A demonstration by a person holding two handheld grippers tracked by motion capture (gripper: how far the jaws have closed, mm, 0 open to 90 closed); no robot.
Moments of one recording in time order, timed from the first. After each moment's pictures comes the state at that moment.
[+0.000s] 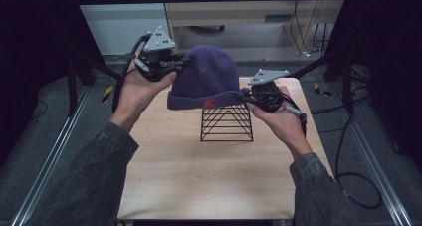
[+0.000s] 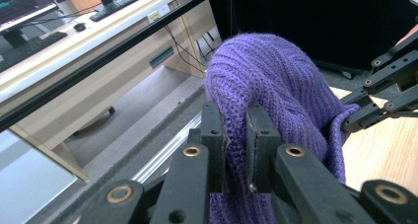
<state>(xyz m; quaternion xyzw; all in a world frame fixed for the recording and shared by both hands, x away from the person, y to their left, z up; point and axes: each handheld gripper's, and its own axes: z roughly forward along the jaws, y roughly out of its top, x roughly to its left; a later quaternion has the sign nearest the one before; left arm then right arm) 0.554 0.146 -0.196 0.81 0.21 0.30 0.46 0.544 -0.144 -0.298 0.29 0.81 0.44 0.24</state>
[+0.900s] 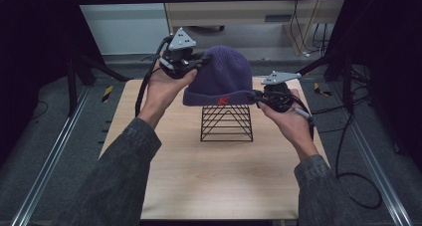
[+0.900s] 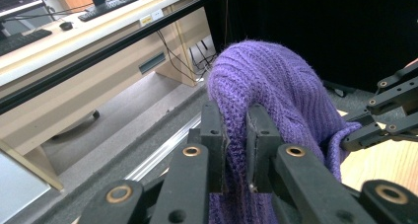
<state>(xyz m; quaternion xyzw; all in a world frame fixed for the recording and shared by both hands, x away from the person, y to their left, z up) 0.579 0.111 -0.215 0.79 0.22 0.28 0.49 0.557 -0.176 -0.318 0.34 0.80 0.44 0.24</state>
